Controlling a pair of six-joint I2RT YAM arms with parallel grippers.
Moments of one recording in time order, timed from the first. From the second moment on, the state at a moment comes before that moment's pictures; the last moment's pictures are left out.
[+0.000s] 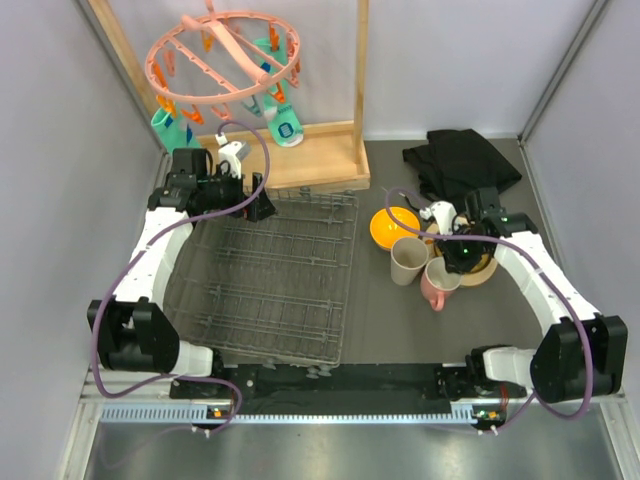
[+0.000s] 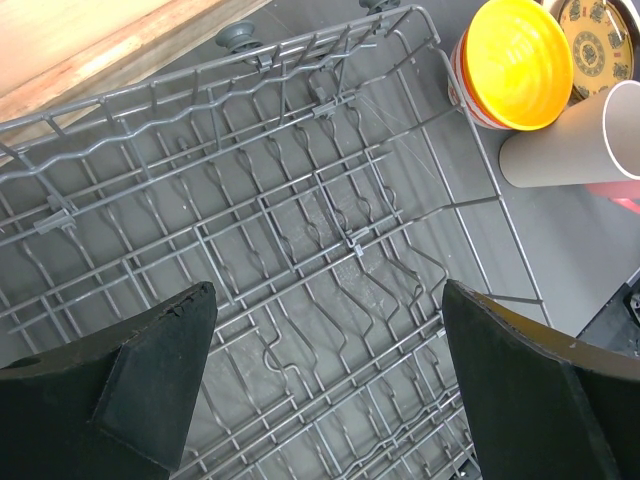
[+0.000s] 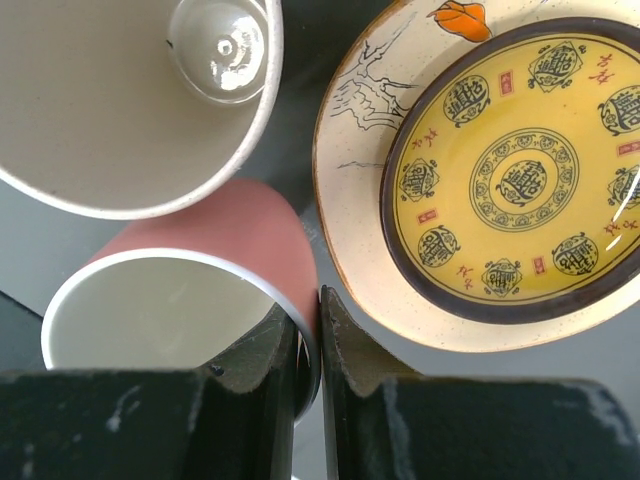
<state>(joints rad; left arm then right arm) -0.05 1.40 1.28 -0.61 0.66 0.07 0.13 1.24 0.98 -0.93 -0.25 -0.57</state>
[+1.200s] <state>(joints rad) -0.05 1.41 1.28 -0.62 0.66 0.09 0.13 1.28 0.92 -0.86 -0.24 -0.55</state>
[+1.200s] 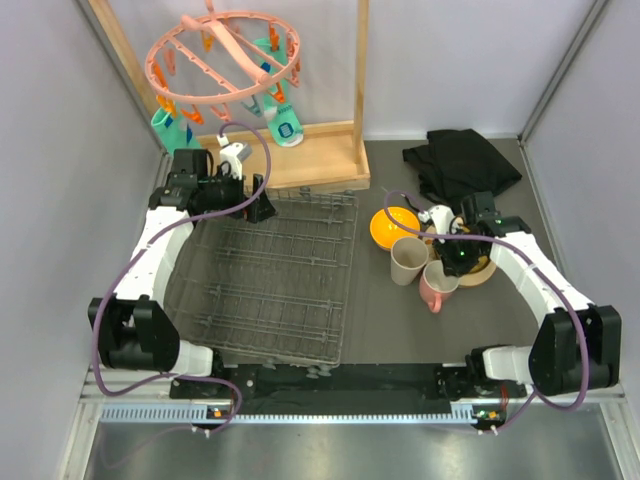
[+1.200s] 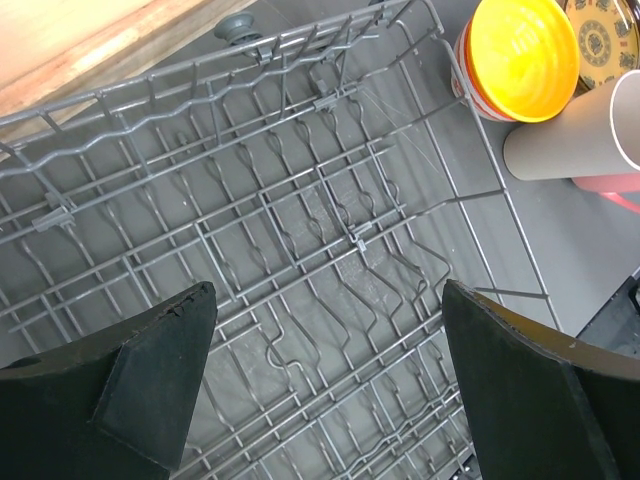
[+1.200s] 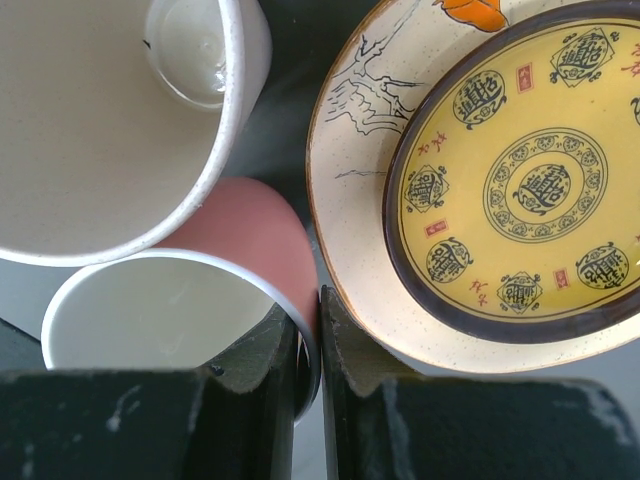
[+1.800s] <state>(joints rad) -0.05 1.41 1.28 -0.63 0.66 0.09 0.13 1.29 0.92 -0.85 -0.24 -0.53</state>
